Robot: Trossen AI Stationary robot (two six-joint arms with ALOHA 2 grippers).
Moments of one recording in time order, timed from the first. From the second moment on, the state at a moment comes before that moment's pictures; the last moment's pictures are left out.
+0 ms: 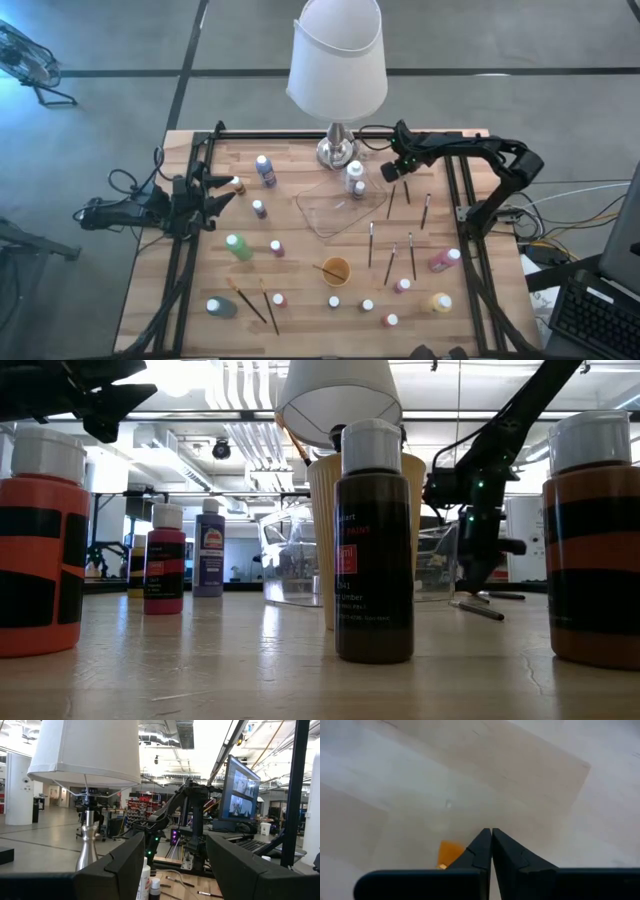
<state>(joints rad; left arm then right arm) -0.07 0.02 0.16 0.18 -0.31 0.02 -0.78 1.64 0.83 -0.51 0.13 0.36</state>
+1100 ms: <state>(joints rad) -0.07 0.02 0.16 0.18 -0.31 0.02 -0.34 0.88 0.81 -0.69 0.16 0.39</state>
